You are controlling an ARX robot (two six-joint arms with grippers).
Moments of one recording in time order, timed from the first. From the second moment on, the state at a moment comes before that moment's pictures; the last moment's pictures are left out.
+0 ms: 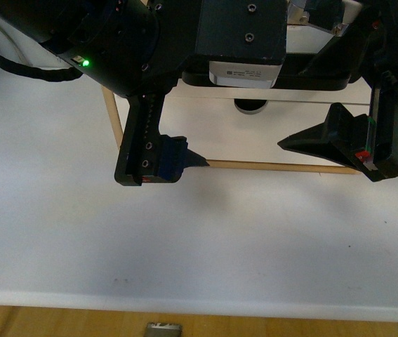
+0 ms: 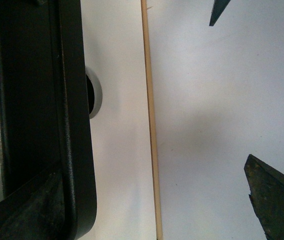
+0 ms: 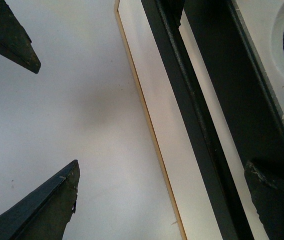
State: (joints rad) left arm -0.42 1.81 1.16 -0.25 0.32 1.33; right arm 0.24 1.71 1.03 -0.21 -0.48 -0.97
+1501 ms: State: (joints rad) left arm -0.47 1.34 0.77 -0.32 0.41 1.37; right arm 0.23 1.30 0.82 -0.51 -0.49 -1.10
